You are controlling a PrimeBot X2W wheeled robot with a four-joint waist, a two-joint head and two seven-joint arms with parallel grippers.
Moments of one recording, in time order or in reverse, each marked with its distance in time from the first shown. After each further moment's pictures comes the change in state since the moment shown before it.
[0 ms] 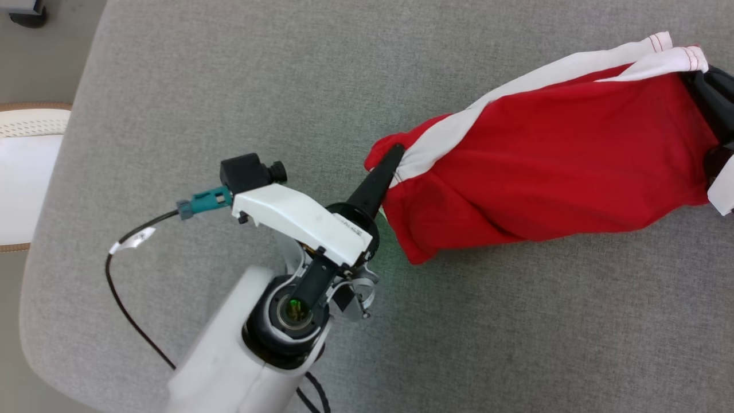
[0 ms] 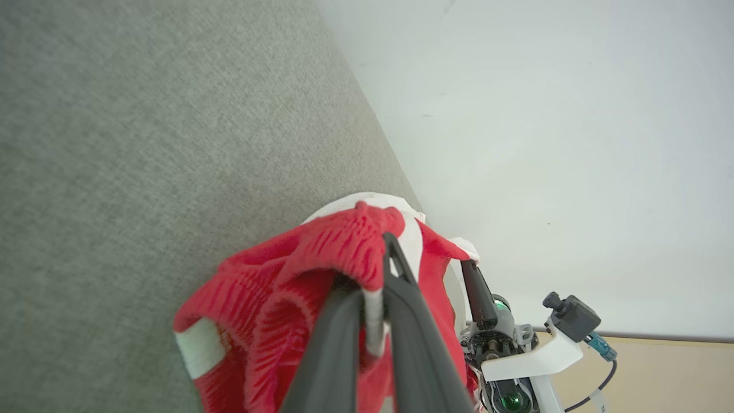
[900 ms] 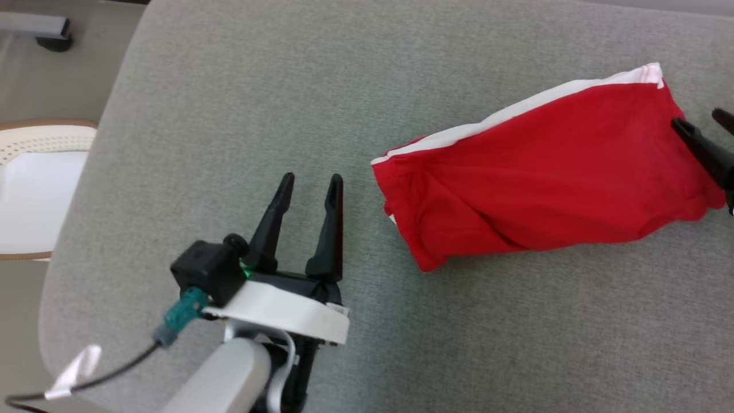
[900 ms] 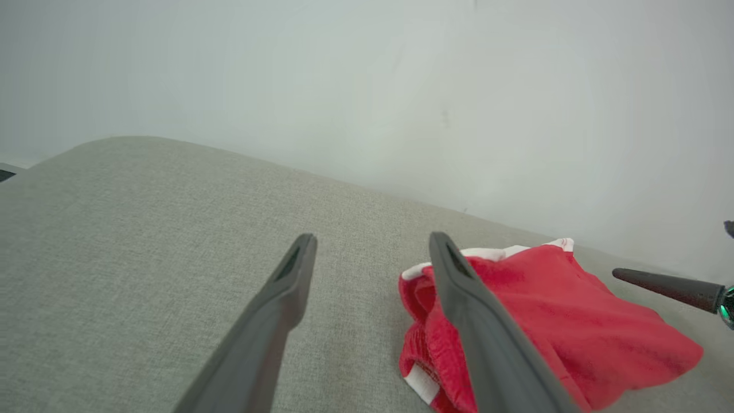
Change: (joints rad) left arm 0.157 0.173 -0.108 -0.063 0.717 0.088 -0.339; right arm 0.051 -0.026 -0.023 0.085 0.272 0.000 0.243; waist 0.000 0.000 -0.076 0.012
